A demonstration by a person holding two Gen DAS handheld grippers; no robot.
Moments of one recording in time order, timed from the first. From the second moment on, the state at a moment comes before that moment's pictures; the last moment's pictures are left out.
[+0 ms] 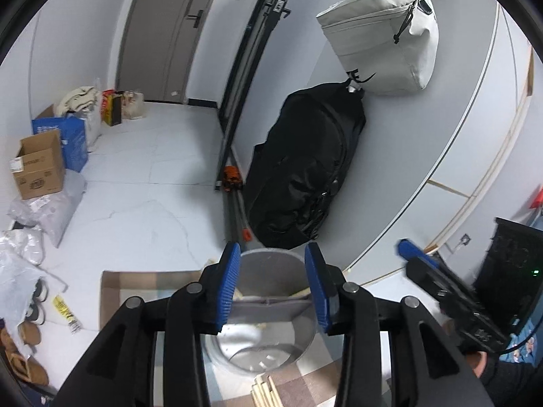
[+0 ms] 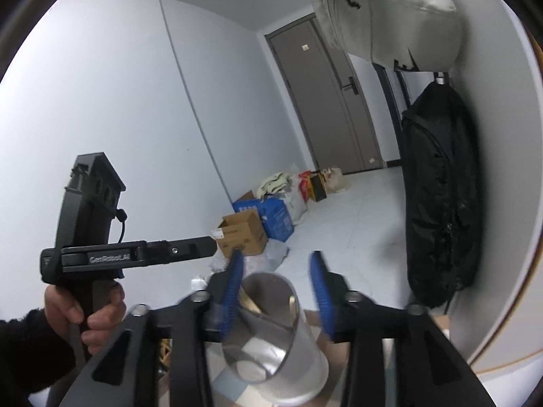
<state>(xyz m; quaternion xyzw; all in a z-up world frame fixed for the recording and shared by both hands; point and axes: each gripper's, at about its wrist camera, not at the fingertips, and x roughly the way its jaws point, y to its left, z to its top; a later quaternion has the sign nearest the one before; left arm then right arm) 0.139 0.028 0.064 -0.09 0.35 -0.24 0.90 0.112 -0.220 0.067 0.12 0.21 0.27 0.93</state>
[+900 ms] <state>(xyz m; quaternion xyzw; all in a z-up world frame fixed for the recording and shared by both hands) 0.052 0.023 0.010 -0.06 0.34 -0.11 0.93 0.032 -0.216 0.029 0.10 0.27 0.26 0.92</state>
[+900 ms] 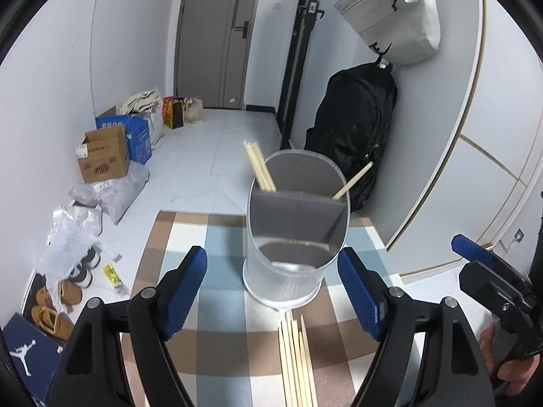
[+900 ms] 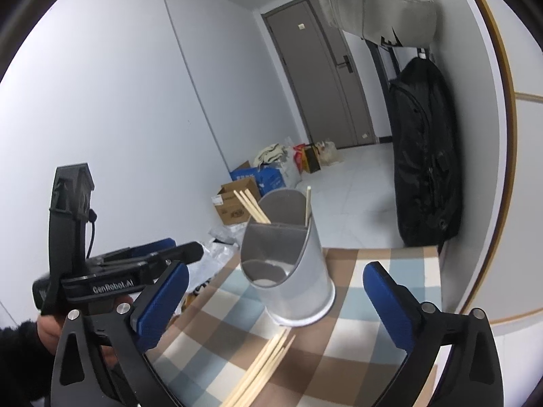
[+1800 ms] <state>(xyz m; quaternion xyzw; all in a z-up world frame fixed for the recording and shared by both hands) 0.058 0.010 -0.090 -0.01 0.51 -0.11 0.85 0.046 -0.222 -0.014 0.12 0.37 0.21 0.90</state>
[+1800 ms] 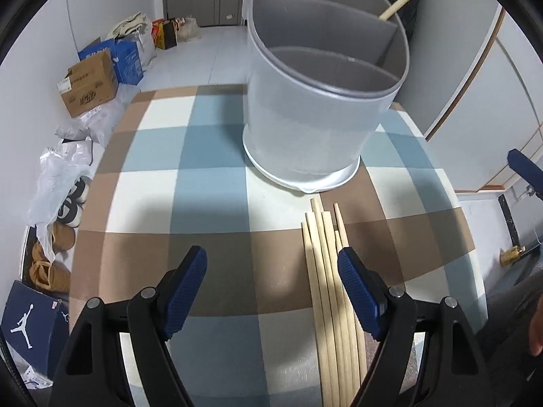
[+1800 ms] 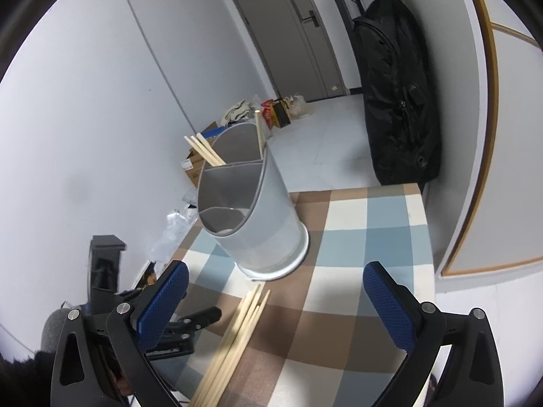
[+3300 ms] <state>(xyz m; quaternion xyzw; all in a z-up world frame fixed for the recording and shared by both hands) 0.064 -0.008 -0.096 0.03 0.56 -0.08 0.82 0.037 -0.242 -0.016 0.16 0.39 0.22 0.88</state>
